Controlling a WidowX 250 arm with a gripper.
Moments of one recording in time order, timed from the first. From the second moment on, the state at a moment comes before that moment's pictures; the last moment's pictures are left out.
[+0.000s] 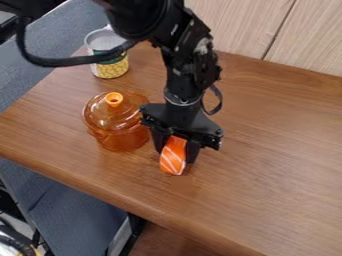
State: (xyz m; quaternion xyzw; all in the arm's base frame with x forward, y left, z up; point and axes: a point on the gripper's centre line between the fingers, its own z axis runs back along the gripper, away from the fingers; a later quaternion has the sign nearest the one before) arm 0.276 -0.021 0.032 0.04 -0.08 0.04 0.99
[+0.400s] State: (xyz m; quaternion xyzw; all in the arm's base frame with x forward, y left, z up) arm 0.275 -0.017 0.029 0.06 -0.08 0.05 0.99
